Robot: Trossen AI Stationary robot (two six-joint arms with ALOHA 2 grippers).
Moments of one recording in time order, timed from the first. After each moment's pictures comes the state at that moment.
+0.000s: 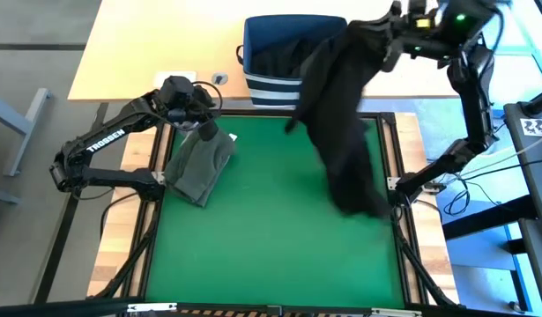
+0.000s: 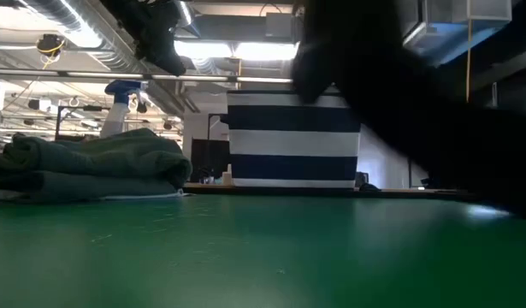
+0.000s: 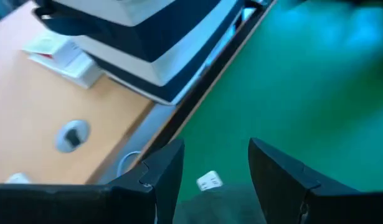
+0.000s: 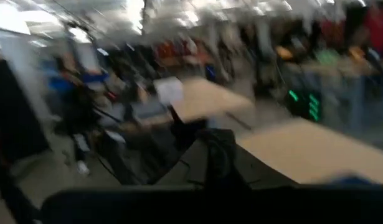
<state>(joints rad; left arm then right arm) 0.68 1.09 1.12 -0.69 -0.04 0.15 -0.79 1.51 2.35 -0.74 -0.60 0.19</state>
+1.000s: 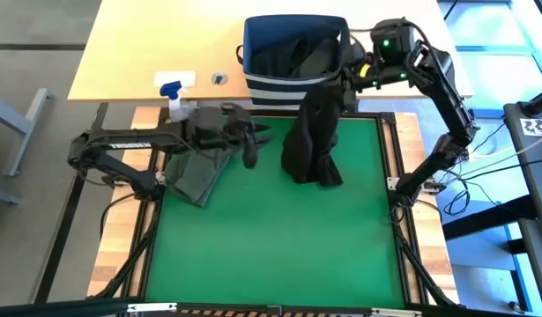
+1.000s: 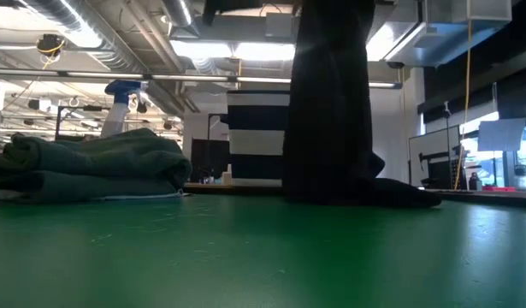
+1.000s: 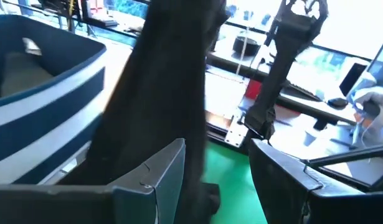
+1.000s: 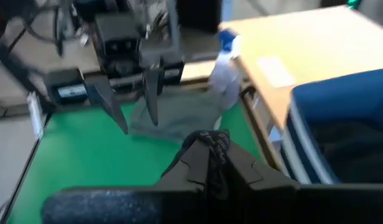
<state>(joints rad) 0.15 1.32 1.22 -0.09 -0.16 -0.25 -0.55 1.62 2.34 -1.21 -0.44 -0.18</state>
